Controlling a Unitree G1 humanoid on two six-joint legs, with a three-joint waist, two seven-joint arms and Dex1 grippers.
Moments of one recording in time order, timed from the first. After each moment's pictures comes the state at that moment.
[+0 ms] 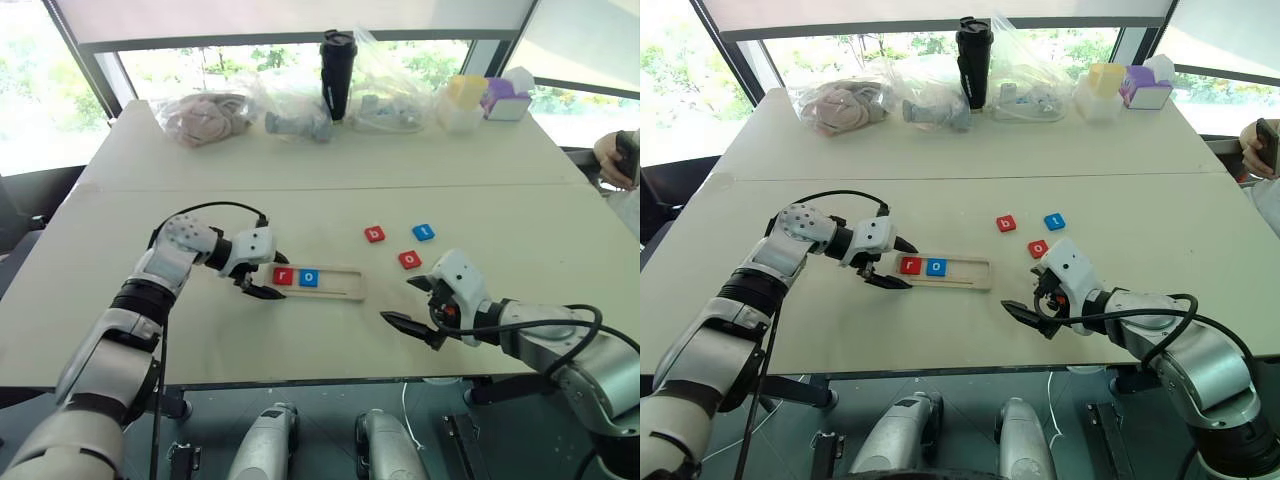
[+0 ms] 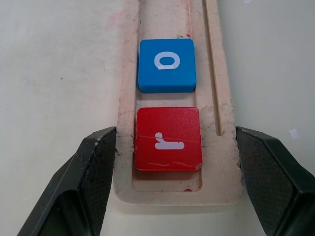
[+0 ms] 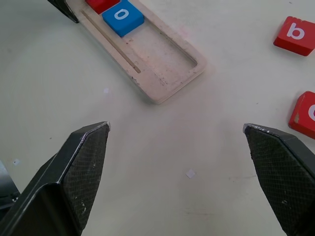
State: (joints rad) left arm -0.83 0.56 -0.34 0.68 0.01 -0.15 -1.39; right arm -0.12 -0.77 -0.03 -0.62 0.56 0.96 0.56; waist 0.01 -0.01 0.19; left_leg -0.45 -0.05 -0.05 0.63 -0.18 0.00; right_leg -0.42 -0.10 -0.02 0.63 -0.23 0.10
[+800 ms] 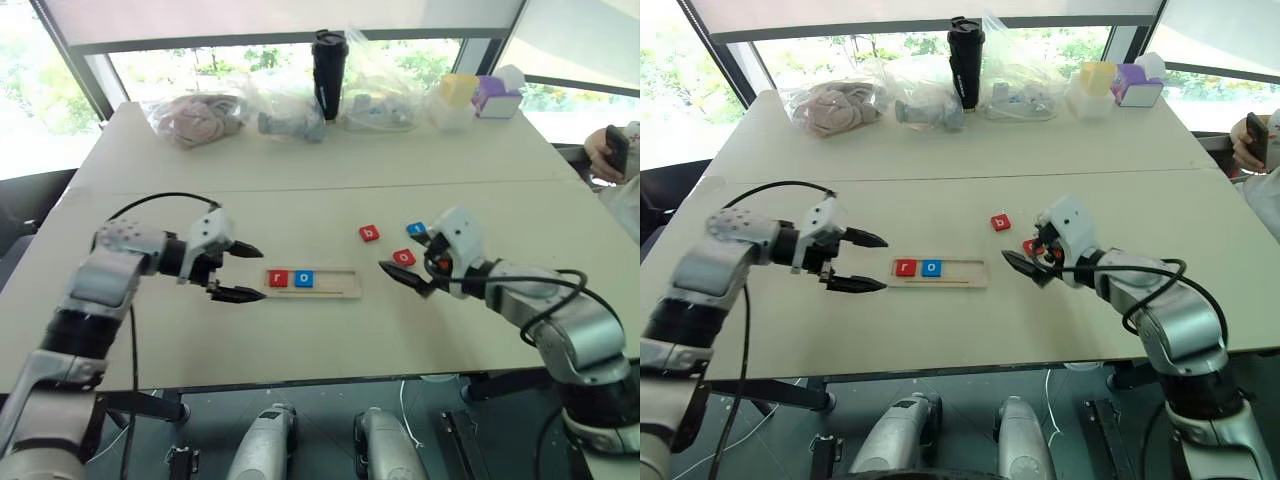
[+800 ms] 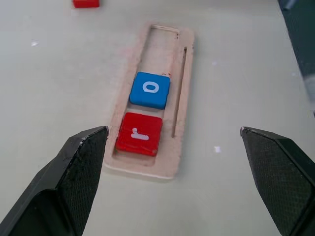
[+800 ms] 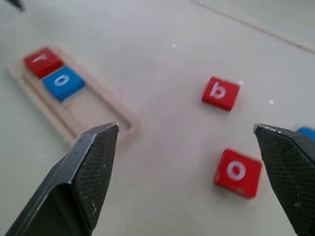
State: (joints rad) left arm -0.53 0.79 -0.05 0.08 -0.29 0.44 -1.36; right arm -0.44 -0.61 -0.01 -0.33 0.45 0.92 0.46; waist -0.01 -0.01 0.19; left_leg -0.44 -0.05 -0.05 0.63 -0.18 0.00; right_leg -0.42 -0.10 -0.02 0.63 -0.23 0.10
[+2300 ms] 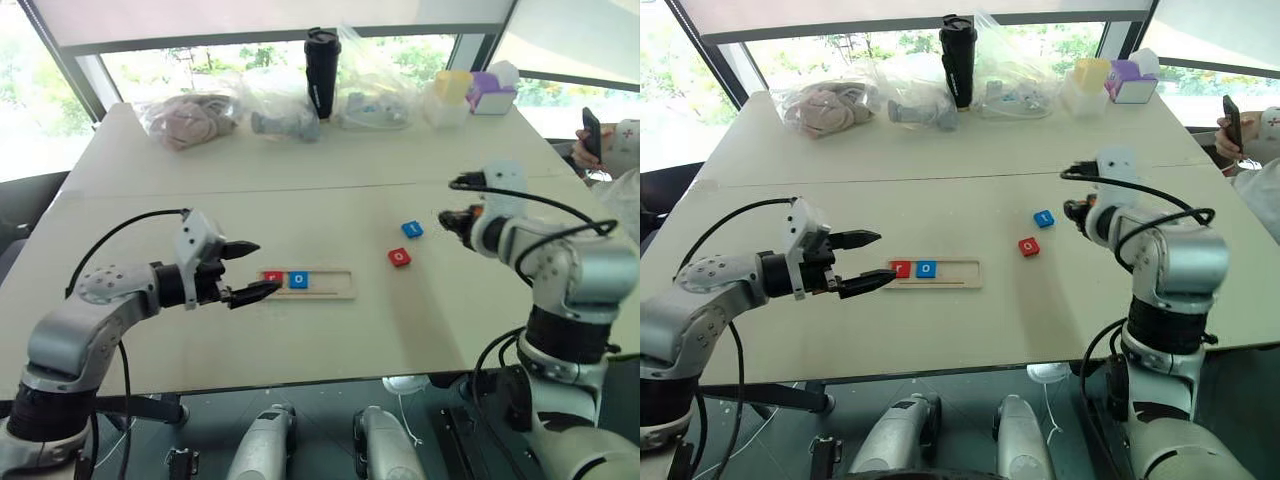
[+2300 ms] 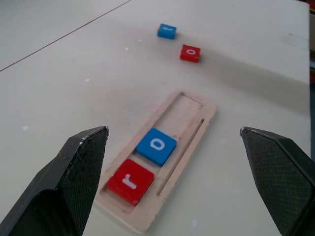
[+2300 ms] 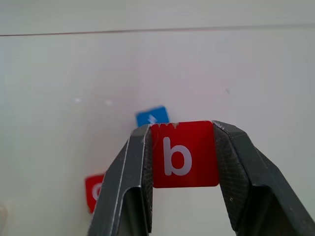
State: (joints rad) left arm -0.29 0.73 0.09 -0.41 -0.58 0.75 -0.88; right arm -0.66 -0.38 -0.32 -0.40 0.19 1.58 0.17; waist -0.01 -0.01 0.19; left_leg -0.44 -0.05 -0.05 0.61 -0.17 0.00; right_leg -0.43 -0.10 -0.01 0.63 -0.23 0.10
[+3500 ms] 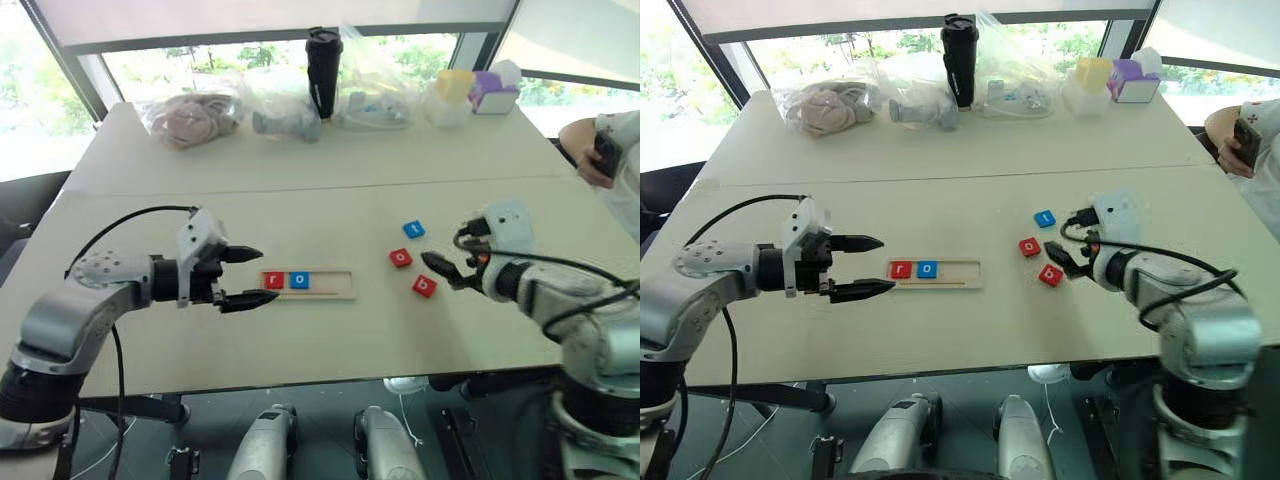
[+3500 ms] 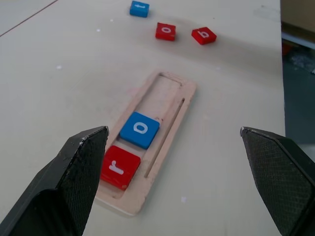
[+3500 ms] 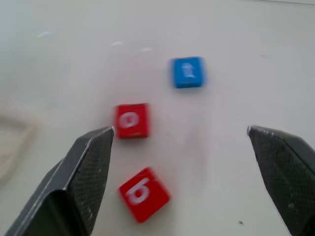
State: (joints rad) left arm -0.35 0.87 0.03 -0.34 -0.59 0.73 -1.04; right arm -0.32 -0.65 -0.26 -0.63 0.39 1.34 0.57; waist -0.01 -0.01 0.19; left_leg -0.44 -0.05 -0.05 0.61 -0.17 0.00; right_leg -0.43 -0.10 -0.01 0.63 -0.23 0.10
